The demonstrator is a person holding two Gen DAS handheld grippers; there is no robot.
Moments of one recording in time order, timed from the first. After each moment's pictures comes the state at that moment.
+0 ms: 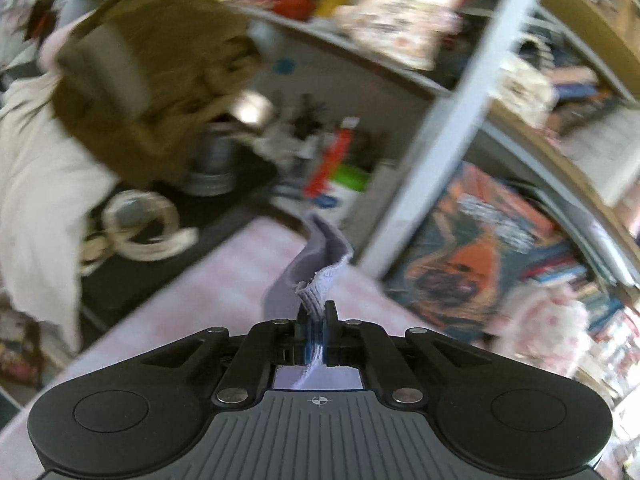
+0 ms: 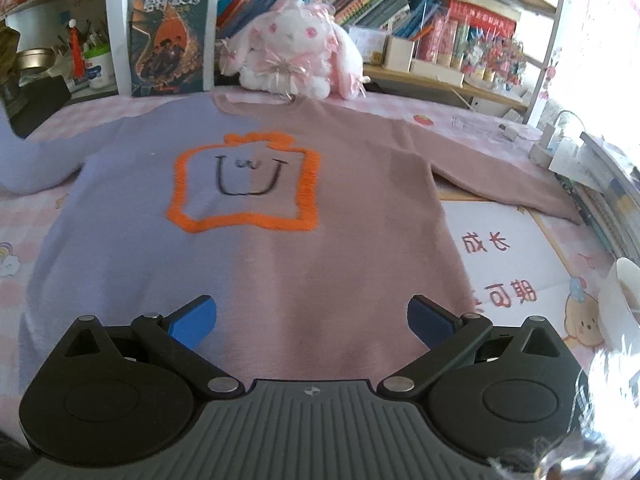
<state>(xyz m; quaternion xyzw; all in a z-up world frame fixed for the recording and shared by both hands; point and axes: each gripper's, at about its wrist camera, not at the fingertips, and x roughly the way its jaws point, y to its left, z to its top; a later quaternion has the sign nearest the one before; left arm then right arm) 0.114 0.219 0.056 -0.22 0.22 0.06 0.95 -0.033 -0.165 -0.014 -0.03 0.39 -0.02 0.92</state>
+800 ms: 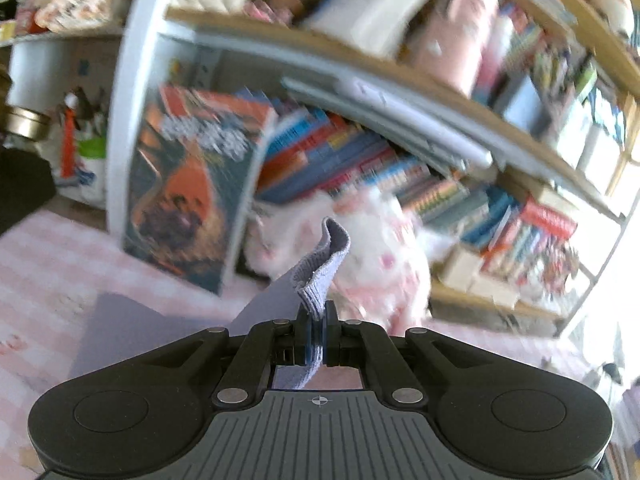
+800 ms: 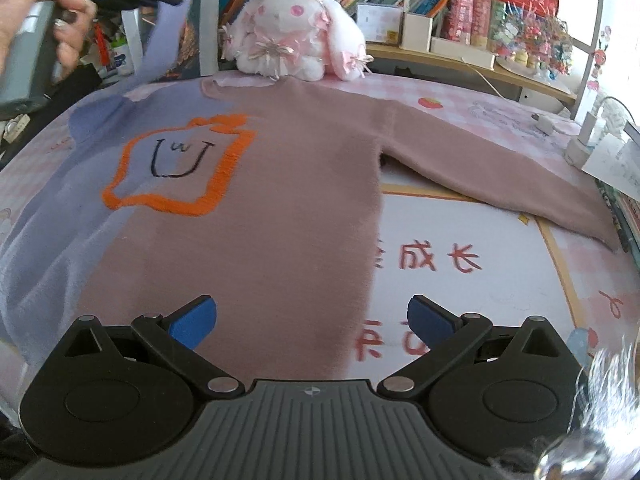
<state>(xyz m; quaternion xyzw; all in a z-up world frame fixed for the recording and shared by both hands) 0.182 -0.075 0.049 -0.13 0.25 -0.05 0.96 -0.005 -0.293 -0.034 -0.02 0.41 0.10 0.91</state>
